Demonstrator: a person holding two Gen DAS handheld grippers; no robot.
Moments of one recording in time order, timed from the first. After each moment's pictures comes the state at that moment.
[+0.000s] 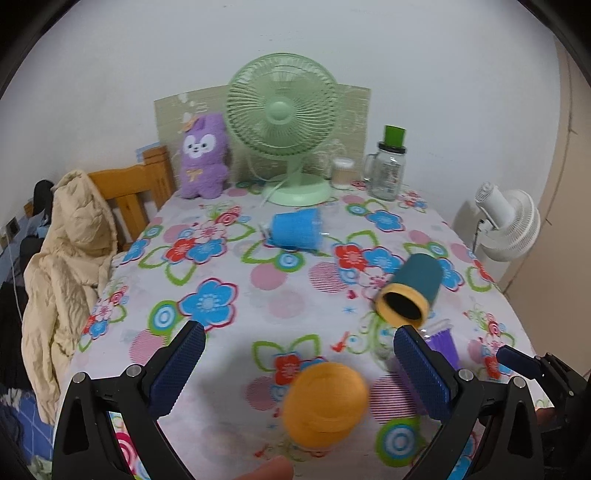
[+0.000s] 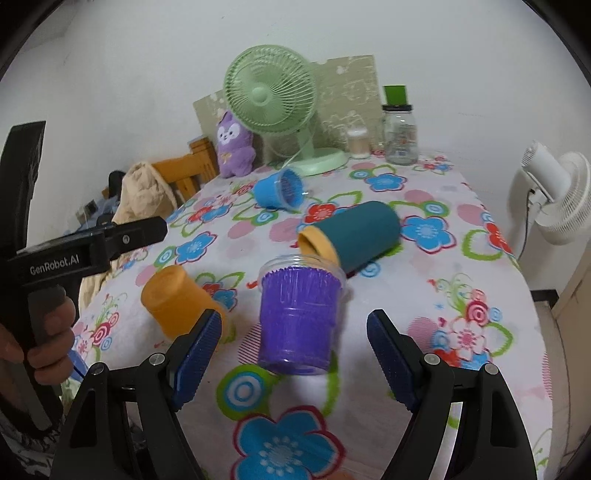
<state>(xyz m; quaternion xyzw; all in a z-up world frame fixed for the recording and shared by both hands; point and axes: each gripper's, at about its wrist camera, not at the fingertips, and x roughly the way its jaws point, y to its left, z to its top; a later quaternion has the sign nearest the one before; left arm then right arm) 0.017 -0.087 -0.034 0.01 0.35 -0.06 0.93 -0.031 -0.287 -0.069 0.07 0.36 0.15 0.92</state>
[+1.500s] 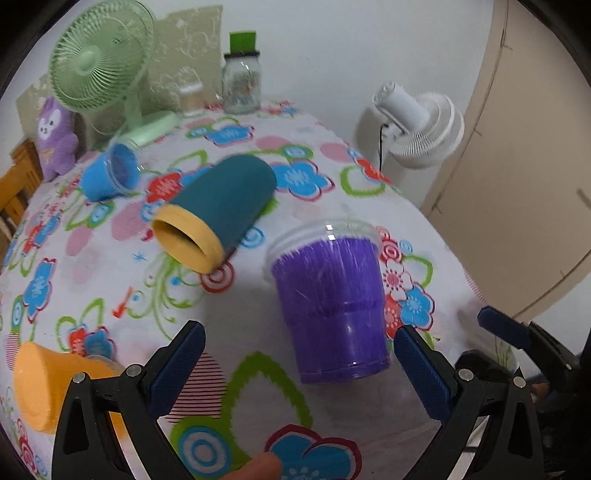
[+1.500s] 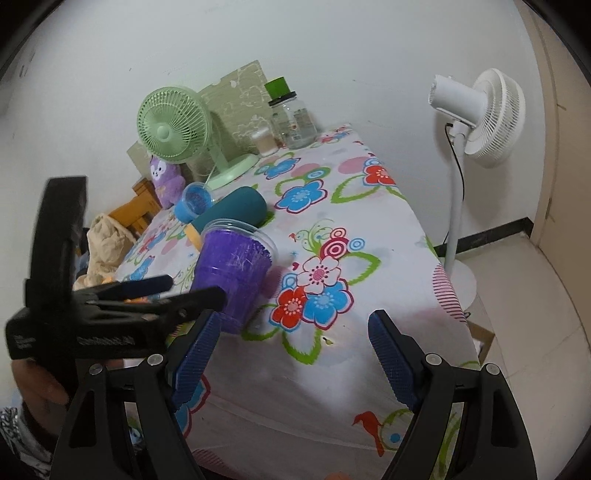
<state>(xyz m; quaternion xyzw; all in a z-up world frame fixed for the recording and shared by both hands) 0.026 -0.251 -0.111 0.07 0.47 -0.22 0.85 -0.076 -0.407 -0.105 0.18 0.36 0.06 0.91</state>
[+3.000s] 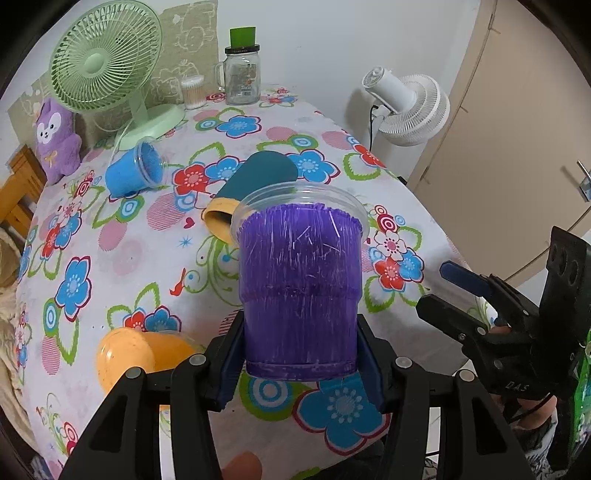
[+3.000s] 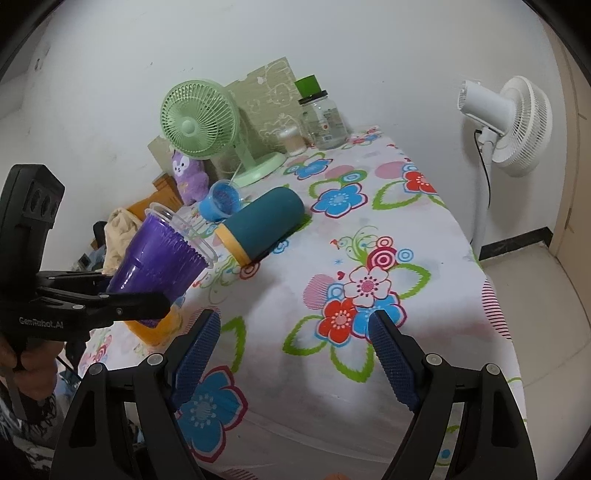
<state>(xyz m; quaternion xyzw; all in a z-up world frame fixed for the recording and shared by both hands) 0.012 -0.197 -0.061 0.10 0.51 -0.25 0.82 -0.060 -0.377 -0.098 0.18 0.35 0.11 0.91</state>
